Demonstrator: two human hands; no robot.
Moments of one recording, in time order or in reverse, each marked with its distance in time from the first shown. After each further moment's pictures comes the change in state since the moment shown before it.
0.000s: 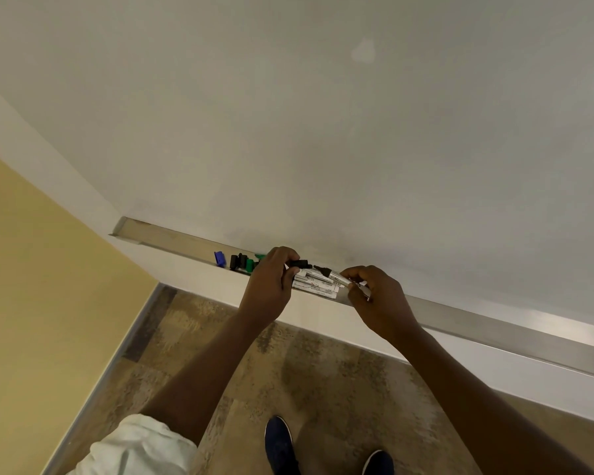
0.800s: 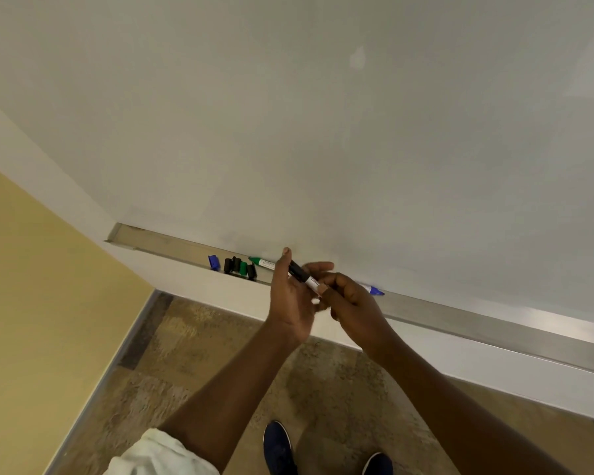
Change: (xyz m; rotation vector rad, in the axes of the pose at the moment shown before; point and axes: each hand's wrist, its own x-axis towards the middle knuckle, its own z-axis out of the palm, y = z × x) left_hand -0.008 0.079 0.022 -1.405 -0.155 -0.797; right_hand -0.018 -0.033 0.014 0.532 -0.126 0.156
